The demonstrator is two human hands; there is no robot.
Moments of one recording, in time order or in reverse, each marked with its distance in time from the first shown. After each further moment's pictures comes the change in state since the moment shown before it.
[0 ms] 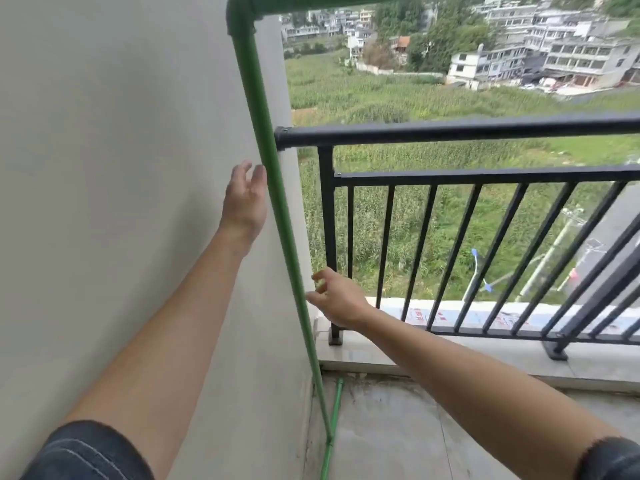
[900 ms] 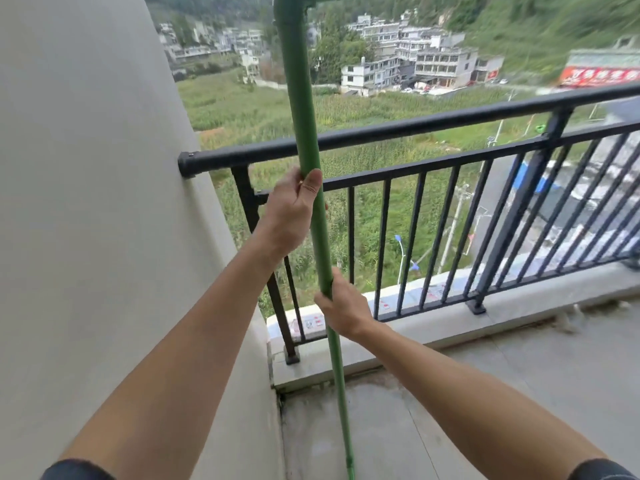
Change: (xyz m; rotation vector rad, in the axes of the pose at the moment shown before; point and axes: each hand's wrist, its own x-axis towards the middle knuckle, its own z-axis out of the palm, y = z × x) left_hand -0.050 0.061 0.109 -0.110 -0.637 0.332; right_hand -0.026 0.063 -0.041 0.101 0.394 0.119
